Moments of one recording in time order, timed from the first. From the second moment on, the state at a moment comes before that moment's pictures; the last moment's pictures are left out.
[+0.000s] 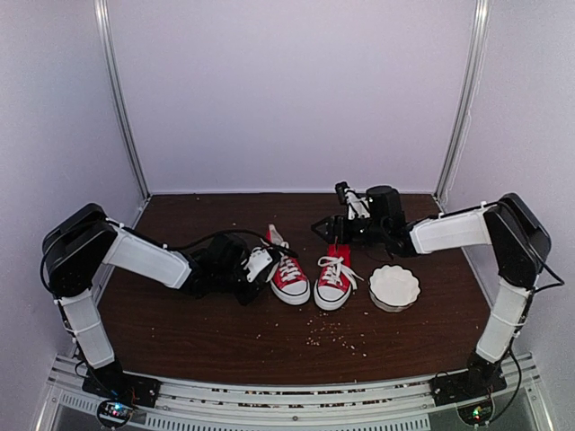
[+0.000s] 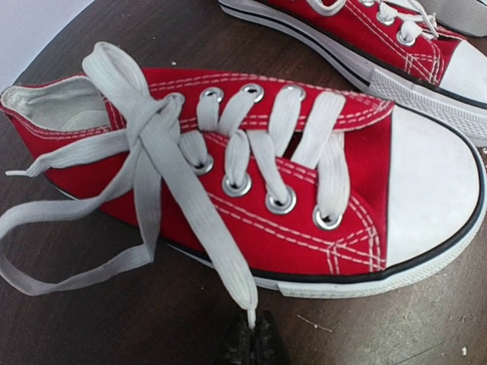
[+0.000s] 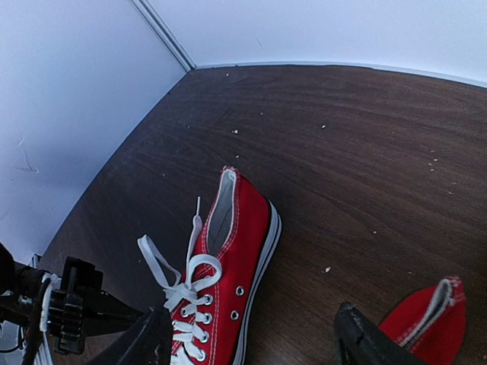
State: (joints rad) left arm -0.80 1.82 0.86 0.21 0.05 0.23; right arm 0.56 1.81 1.04 0.38 -0.34 0.37
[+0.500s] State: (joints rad) left arm -0.80 1.77 0.82 0.26 0.08 0.26; right arm 0.65 2.09 1.39 0.17 -0.36 0.38
